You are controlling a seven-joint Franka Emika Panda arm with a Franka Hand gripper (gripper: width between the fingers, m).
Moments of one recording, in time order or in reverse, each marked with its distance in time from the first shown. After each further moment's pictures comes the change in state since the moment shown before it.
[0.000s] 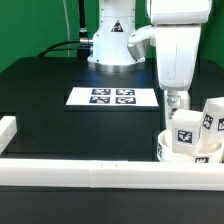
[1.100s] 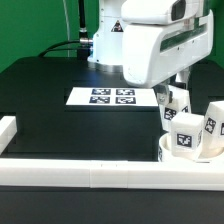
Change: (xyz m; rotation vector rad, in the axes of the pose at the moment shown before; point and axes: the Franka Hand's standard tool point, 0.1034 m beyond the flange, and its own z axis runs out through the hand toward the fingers) arm -0.002 0.000 0.000 0.003 0.003 0.564
